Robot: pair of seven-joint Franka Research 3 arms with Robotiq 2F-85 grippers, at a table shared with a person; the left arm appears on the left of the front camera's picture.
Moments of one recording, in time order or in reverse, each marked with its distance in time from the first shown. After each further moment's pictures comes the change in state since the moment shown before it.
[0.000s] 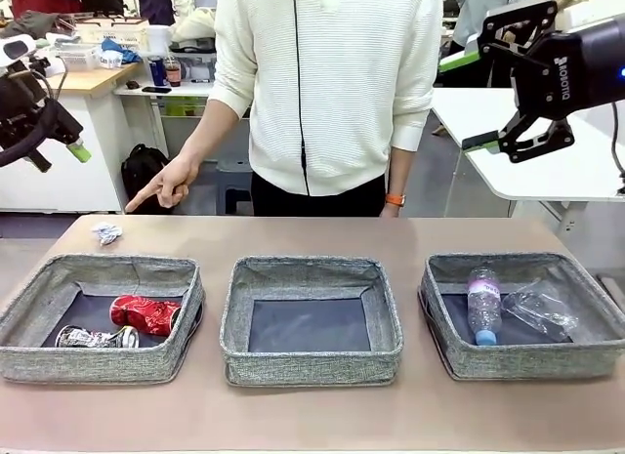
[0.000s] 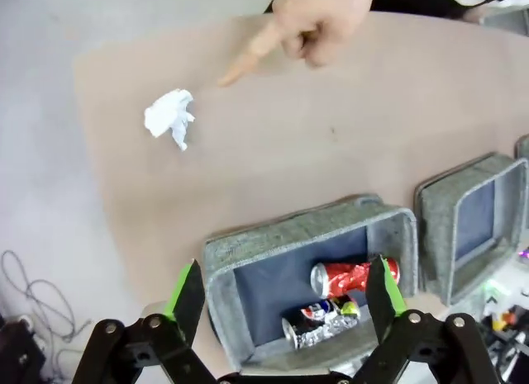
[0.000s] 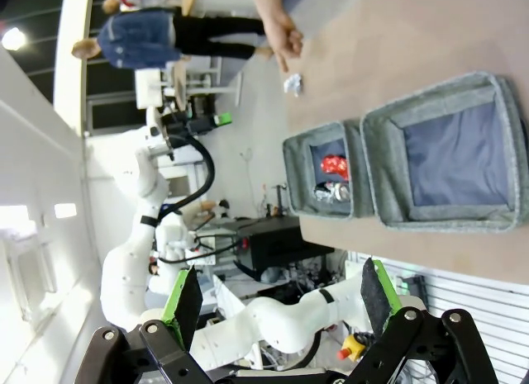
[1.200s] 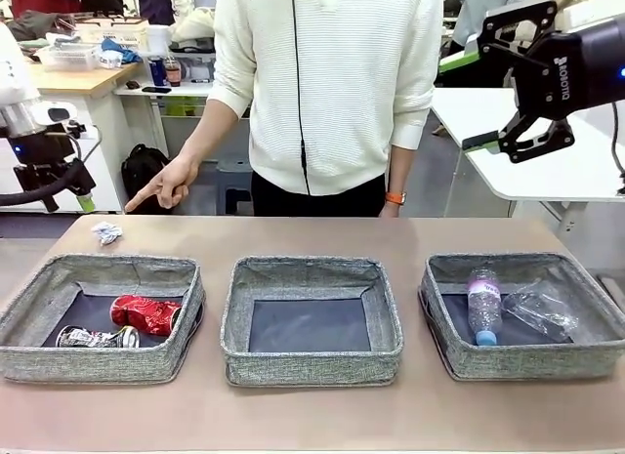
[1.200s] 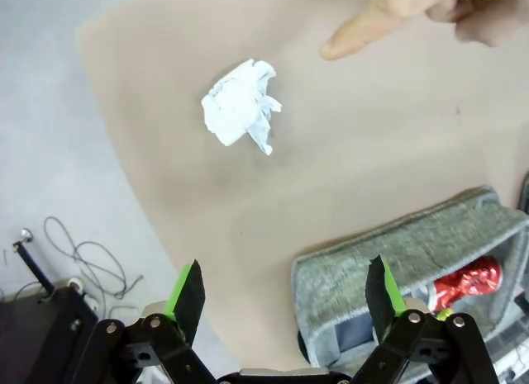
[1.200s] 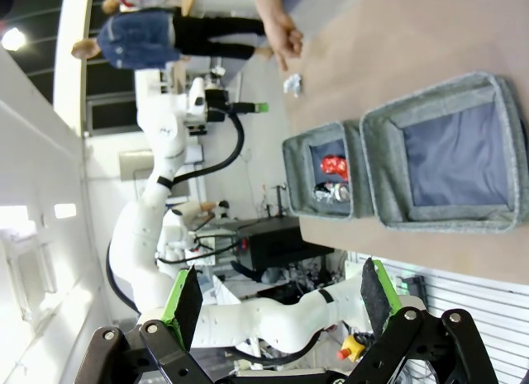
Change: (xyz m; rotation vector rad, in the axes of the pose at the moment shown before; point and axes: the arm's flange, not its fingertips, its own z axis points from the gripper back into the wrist) left arm 0.042 0.071 -0.110 0.126 0.266 -0.070; right arm 0.000 0.000 0.000 -0.001 -0.001 0.000
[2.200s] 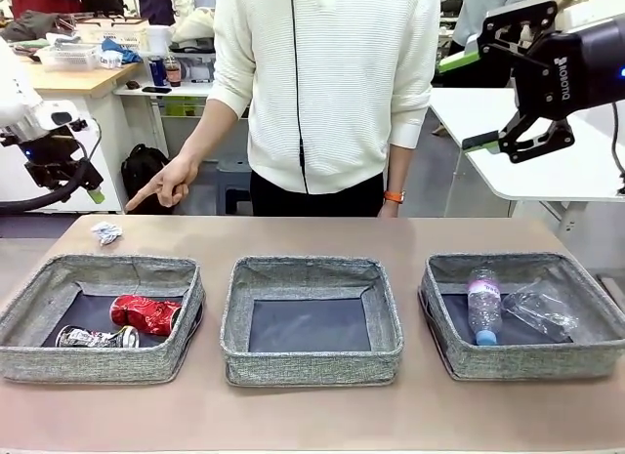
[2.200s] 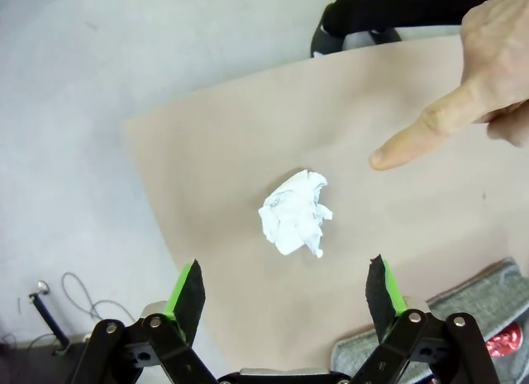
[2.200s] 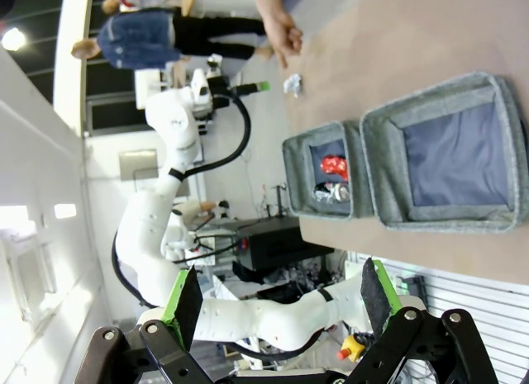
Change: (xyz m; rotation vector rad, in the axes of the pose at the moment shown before) left arm 0.033 0.029 -0.013 0.042 -0.192 -0.029; right arm 0.000 0.000 0.000 0.000 0.000 0.000
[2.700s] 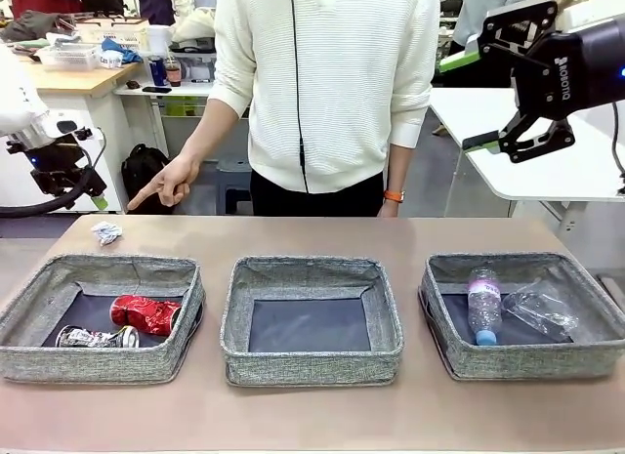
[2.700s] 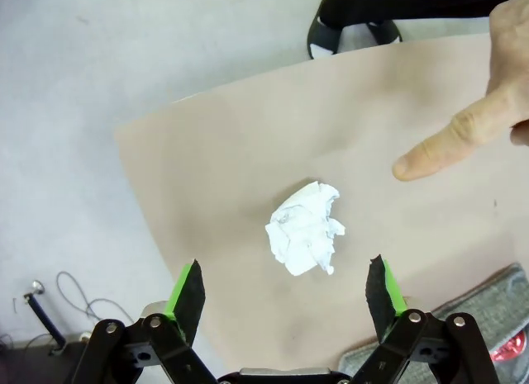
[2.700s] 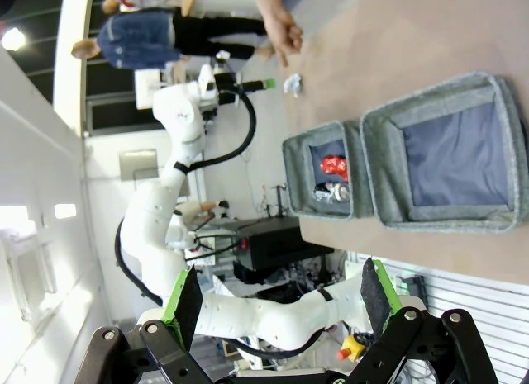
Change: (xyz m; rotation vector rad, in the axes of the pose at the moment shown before) left arm 0.009 0.012 -0.020 -0.022 0.027 0.005; right arm 0.000 0.000 0.000 0.000 0.000 0.000
